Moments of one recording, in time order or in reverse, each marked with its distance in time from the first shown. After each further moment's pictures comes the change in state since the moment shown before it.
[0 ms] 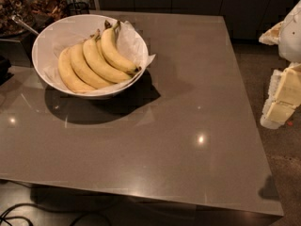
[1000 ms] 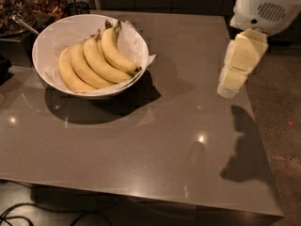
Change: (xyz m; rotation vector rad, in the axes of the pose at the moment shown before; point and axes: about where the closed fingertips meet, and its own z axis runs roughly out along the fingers) arm -0.065 -0.025 -0.002 -0.052 0.024 0.080
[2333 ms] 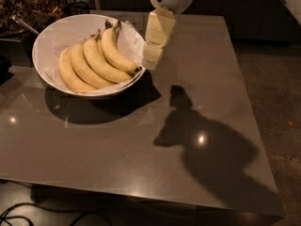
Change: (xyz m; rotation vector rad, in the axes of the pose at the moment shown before) arm -0.148 -0.028 0.029 0.015 -0.050 -0.082
